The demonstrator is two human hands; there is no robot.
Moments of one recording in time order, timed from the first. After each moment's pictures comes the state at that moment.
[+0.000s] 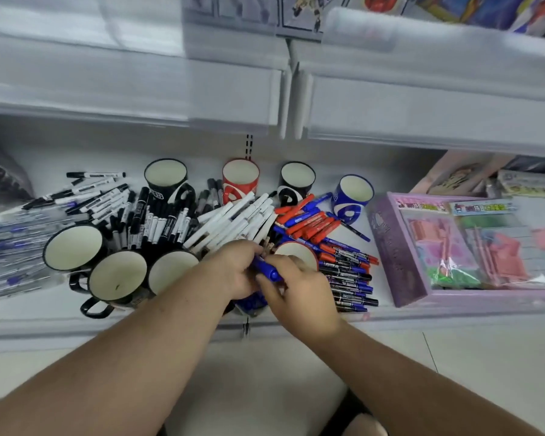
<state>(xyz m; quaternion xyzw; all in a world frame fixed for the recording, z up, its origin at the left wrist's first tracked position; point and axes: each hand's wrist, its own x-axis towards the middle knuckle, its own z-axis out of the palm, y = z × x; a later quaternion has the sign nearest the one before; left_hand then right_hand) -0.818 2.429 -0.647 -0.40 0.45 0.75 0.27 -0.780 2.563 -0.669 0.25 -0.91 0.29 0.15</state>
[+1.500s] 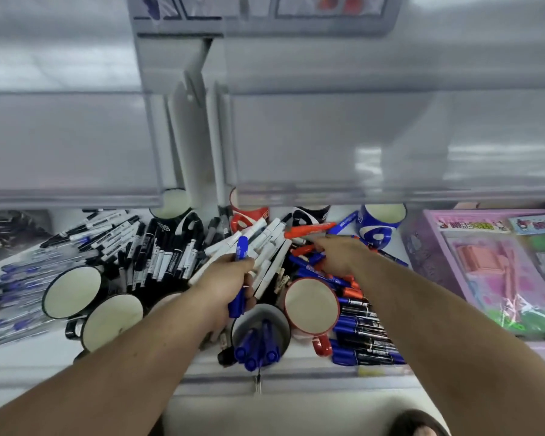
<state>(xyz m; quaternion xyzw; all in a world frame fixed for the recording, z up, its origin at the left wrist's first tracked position) -0.858 2.411 -0.672 -0.37 0.60 0.69 0.14 -1.003 2.618 -0.752 0.18 -0.94 0.02 -0.27</state>
